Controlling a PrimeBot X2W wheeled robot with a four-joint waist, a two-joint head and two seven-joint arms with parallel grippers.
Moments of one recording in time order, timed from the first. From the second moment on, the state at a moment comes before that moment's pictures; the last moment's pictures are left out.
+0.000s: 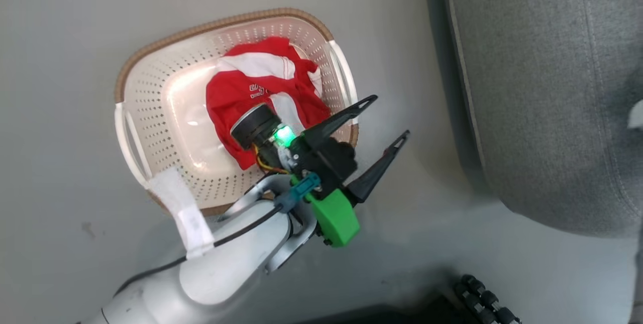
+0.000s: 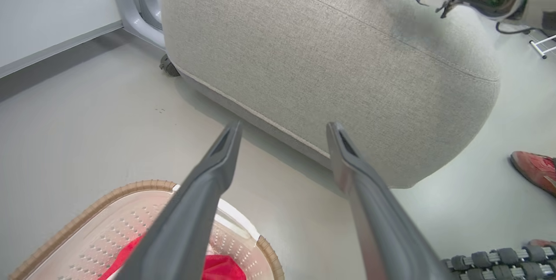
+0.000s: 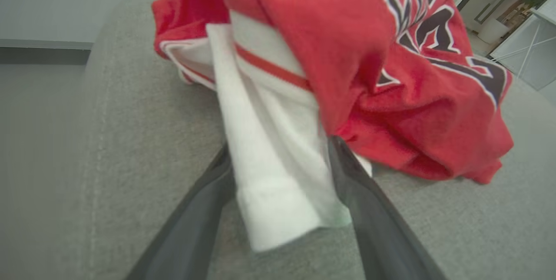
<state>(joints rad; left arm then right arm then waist) -0.77 0.24 -1.03 0.20 -0.42 -0.02 -0.10 -0.64 -0.18 -0.48 0.39 -0.10 0.13 -0.26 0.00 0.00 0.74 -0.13</state>
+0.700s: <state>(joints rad) -0.26 0.09 -0.53 0.35 -0.44 0.07 -0.26 -0.21 -0.05 -0.04 0.32 0.03 0.13 -0.26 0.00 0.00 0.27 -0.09</state>
